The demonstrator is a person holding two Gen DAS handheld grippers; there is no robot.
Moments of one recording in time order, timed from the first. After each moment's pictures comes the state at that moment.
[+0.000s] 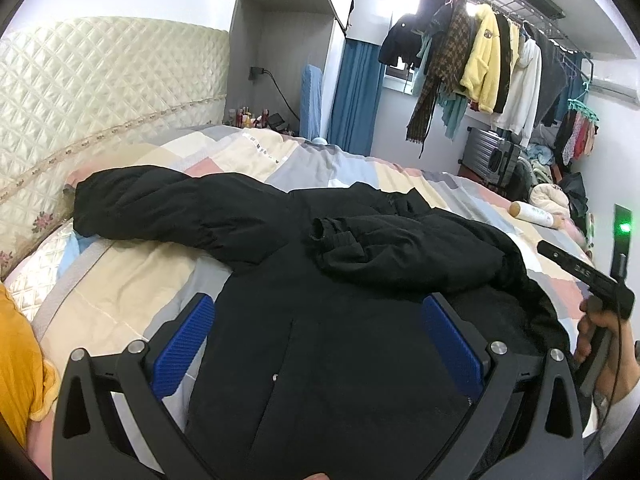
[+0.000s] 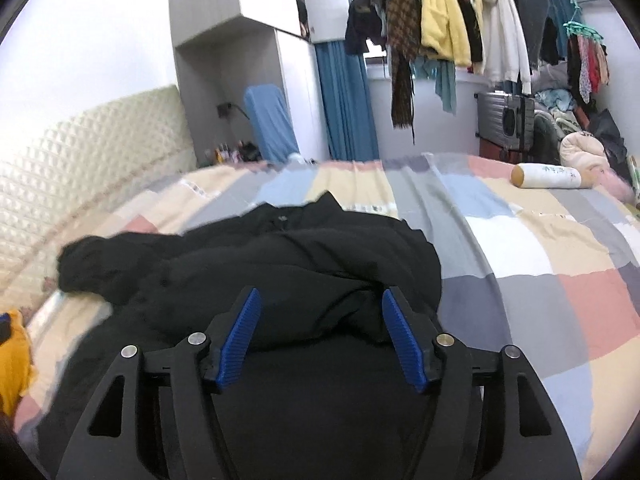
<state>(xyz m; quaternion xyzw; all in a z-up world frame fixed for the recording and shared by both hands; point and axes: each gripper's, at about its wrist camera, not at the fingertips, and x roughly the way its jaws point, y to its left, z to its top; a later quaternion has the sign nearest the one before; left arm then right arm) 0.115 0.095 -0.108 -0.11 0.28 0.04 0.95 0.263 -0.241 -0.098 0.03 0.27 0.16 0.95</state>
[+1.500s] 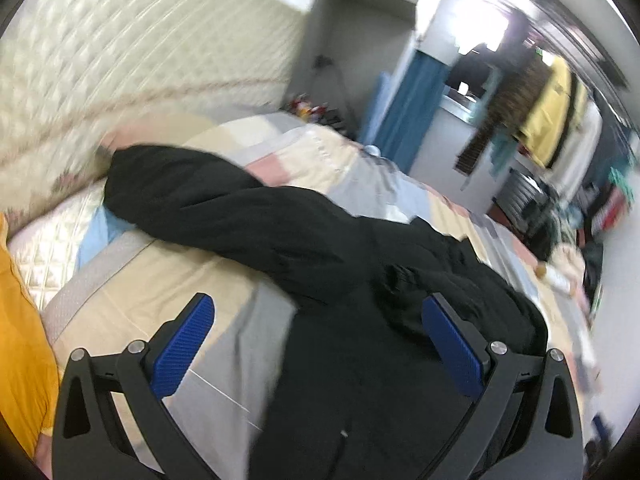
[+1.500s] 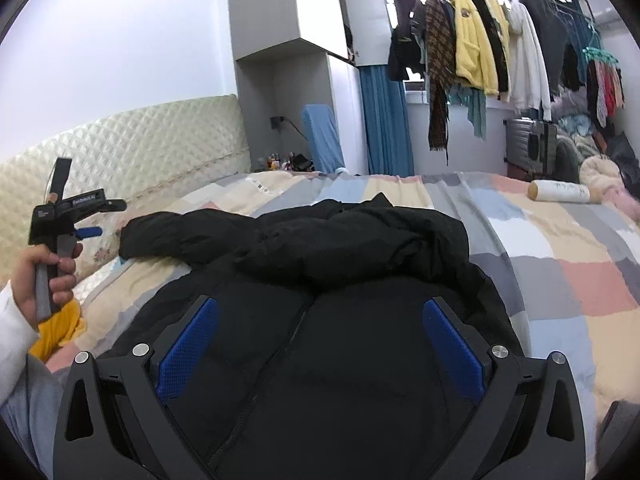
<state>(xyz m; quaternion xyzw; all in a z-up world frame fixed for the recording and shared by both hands) 0.163 0.229 -0.095 -0.22 0.29 0.10 0.92 0.126 -0.223 -0.098 0.01 0.23 0.20 0.95</state>
